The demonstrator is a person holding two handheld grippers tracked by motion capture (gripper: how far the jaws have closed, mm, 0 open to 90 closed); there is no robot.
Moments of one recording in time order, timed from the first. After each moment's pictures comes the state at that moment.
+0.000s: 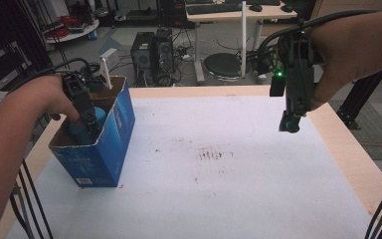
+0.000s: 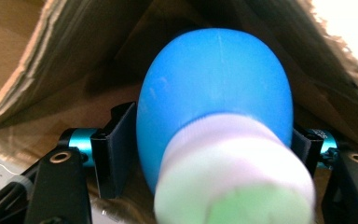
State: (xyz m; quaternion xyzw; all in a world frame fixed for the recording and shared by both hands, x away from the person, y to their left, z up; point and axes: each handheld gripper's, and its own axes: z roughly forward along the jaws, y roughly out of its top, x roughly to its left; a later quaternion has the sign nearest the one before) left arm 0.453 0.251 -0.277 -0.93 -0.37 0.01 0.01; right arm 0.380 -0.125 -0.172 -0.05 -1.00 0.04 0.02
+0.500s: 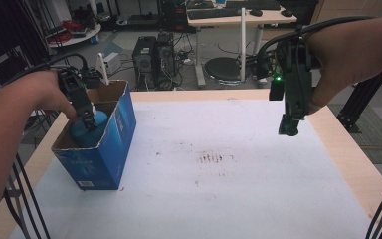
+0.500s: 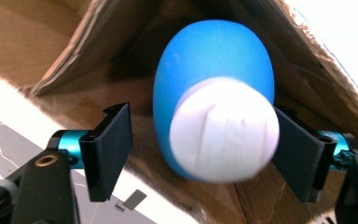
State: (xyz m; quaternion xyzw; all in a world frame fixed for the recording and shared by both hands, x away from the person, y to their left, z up) left arm 0.447 0.255 -0.257 -0.92 -0.38 -0.01 0.00; right arm 0.378 -0.125 -0.172 -0.05 -1.00 0.04 0.02
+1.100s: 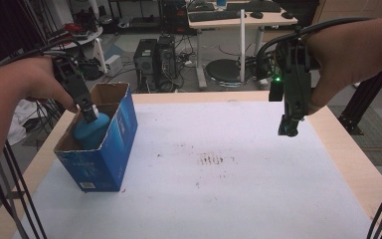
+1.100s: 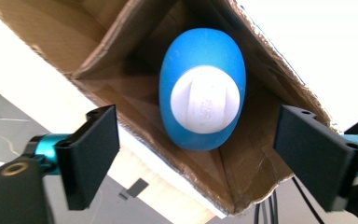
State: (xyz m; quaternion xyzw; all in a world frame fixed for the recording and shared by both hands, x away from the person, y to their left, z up) left arm 0.441 0.248 -0.220 -0.92 -0.38 -0.03 0.00; right arm 0.379 -0.125 -0.170 -0.05 -1.00 0.04 0.02
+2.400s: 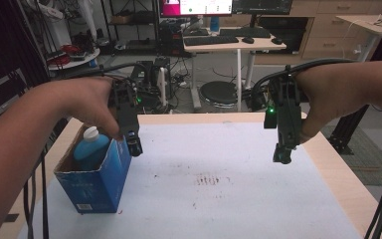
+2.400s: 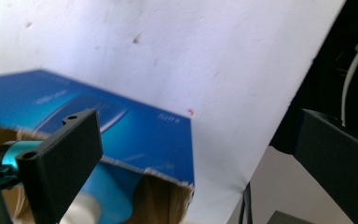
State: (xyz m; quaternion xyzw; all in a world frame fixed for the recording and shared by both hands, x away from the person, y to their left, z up) left arm 0.400 0.121 -0.200 -0.99 -0.16 0.01 -0.01; right arm 0.372 -0.128 -0.175 -0.05 -1.00 0.04 0.02
